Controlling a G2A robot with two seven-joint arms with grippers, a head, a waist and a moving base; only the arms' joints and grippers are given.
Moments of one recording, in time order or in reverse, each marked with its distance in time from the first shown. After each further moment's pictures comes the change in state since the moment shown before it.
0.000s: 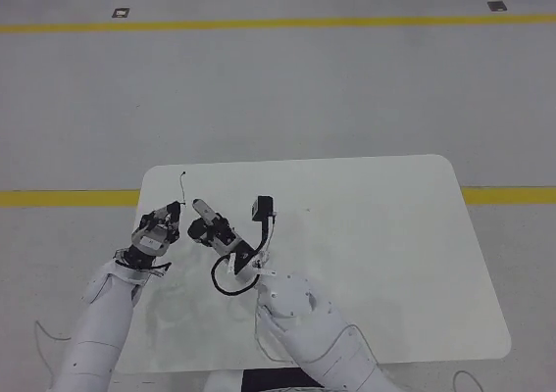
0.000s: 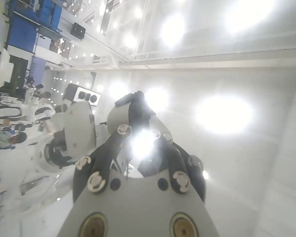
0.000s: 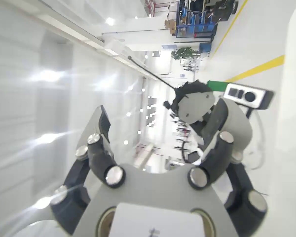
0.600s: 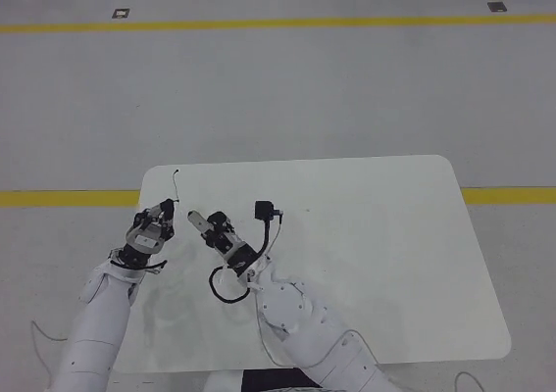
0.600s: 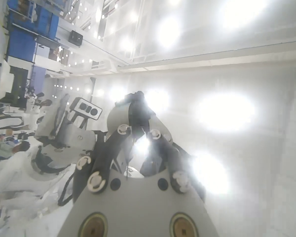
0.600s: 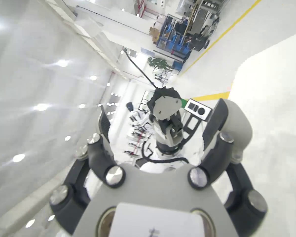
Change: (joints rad) left arm -0.016 -0.002 -0.029 0.026 0.022 -0.042 -0.026; right arm 0.005 0.009 -0.031 0.012 -0.448 -0.004 -0.189
